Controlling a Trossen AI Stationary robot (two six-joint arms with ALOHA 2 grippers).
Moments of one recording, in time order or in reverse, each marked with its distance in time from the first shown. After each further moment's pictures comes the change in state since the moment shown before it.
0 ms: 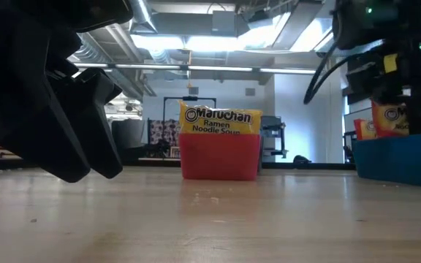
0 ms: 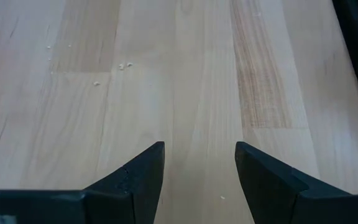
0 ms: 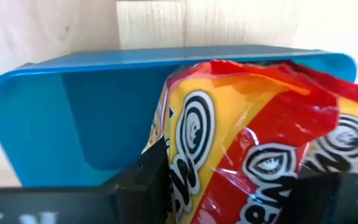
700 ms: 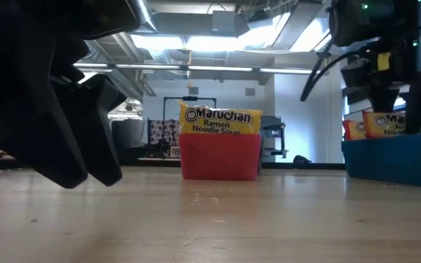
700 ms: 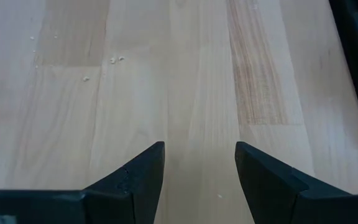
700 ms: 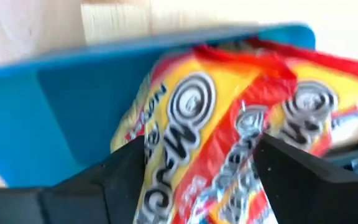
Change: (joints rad) left arm 0.025 0.000 0.000 0.000 0.074 0.002; right arm -0.016 0.018 0.035 -0.034 0.097 -0.011
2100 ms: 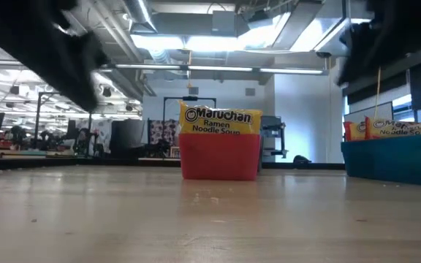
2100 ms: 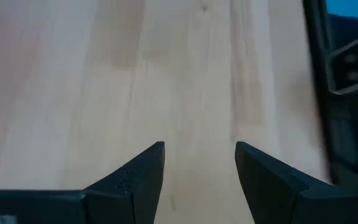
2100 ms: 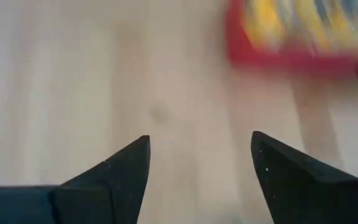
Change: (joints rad) left arm 0.003 -0.175 0.001 -0.180 0.018 -0.102; right arm 0.377 -0.001 0.092 0.513 0.092 0.344
